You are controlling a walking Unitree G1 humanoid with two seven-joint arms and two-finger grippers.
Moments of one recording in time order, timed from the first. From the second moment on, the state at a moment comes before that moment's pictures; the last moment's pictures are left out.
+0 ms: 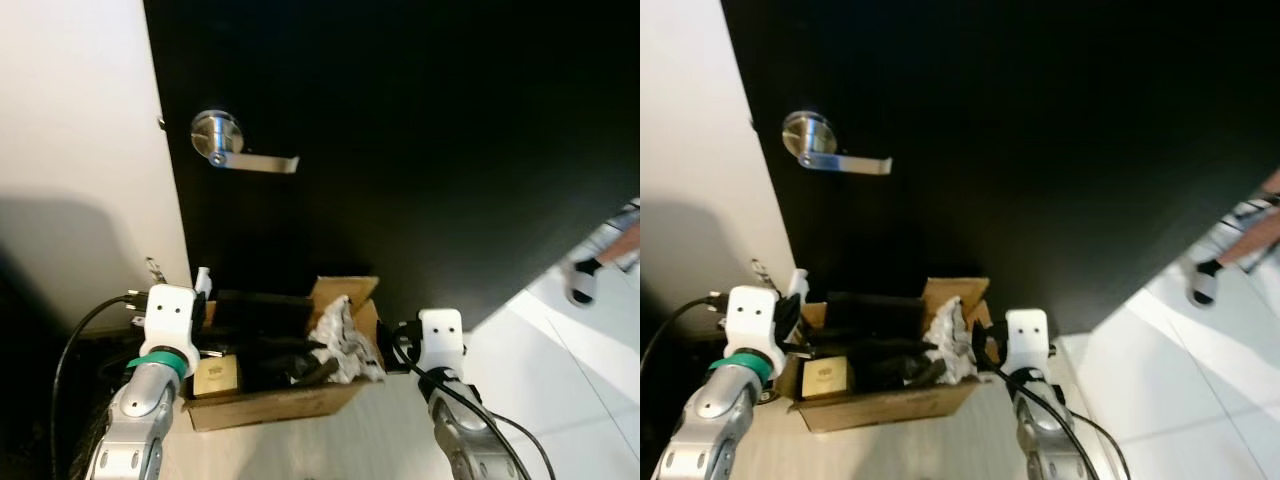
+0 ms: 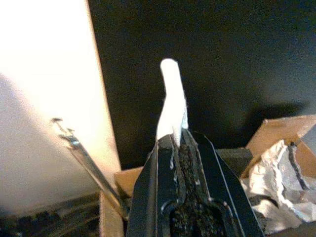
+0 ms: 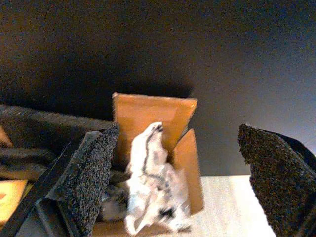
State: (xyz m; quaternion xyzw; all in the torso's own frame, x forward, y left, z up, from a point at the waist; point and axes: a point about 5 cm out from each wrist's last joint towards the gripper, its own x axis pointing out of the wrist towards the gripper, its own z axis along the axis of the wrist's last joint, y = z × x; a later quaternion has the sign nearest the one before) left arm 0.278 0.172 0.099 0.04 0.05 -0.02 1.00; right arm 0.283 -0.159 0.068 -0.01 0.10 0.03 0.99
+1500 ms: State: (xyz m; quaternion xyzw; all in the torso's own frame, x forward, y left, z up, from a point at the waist) left arm 0.332 0.142 0.098 0.21 0.01 -0.10 0.97; right arm 0.278 -0.177 0.072 -0.03 0.11 0.02 0.99
